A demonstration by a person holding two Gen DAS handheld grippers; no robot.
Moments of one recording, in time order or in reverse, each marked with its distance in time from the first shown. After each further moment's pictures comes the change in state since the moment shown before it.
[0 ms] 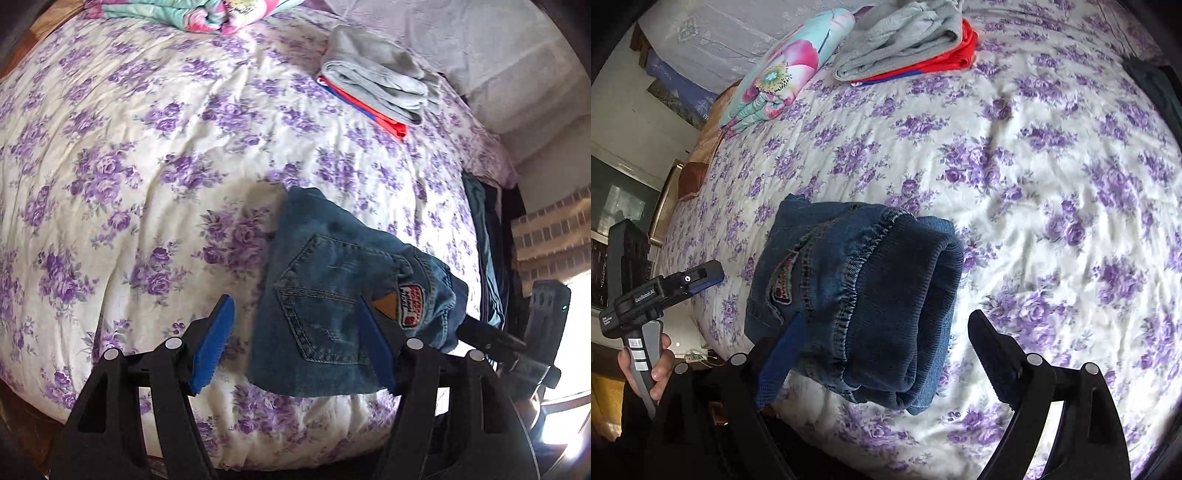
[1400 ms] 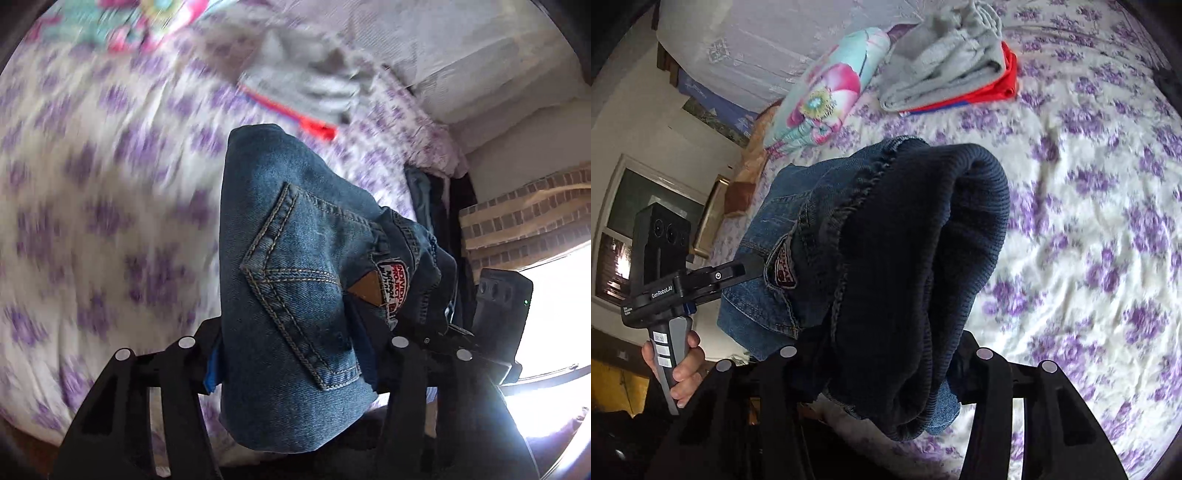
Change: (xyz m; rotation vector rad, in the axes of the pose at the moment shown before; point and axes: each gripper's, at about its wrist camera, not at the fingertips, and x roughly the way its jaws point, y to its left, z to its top) left arm -0.020 -0.068 0.059 0.096 0.041 -0.193; right arm -0.043 0.027 0.060 -0.001 -0.068 0.226
